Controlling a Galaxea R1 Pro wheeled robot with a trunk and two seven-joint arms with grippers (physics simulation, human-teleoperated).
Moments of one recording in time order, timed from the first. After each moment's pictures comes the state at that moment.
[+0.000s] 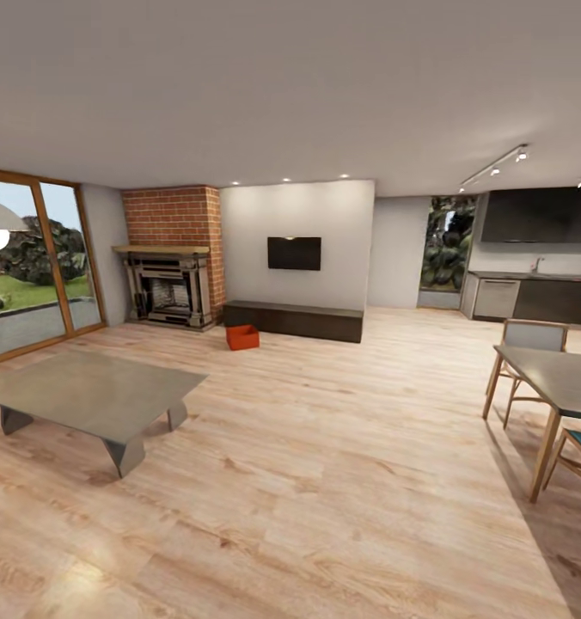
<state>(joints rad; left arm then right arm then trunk) -0.27 0.02 0.11 0.00 0.10 0.04 0.02 -0.17 -0.03 0.12 0.03 -0.02 -0.09 0.00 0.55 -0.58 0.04</state>
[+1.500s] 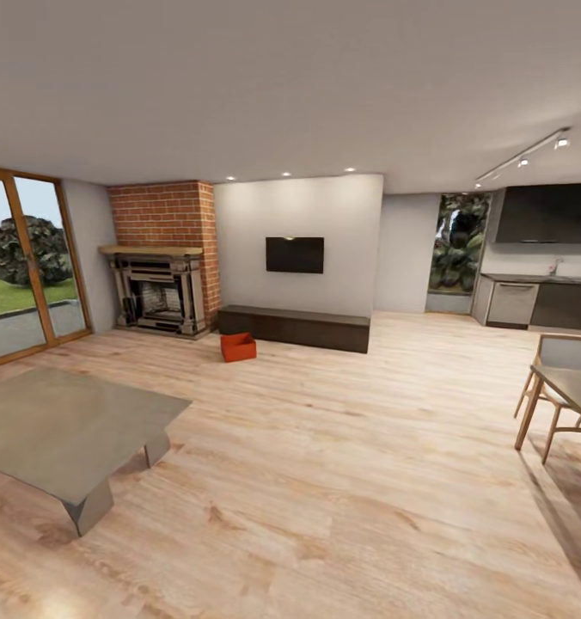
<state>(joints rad) -0.27 0.02 0.11 0.00 0.10 0.04 0.02 -0.17 -0.03 0.12 0.03 -0.02 -0.09 0.00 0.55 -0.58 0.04</state>
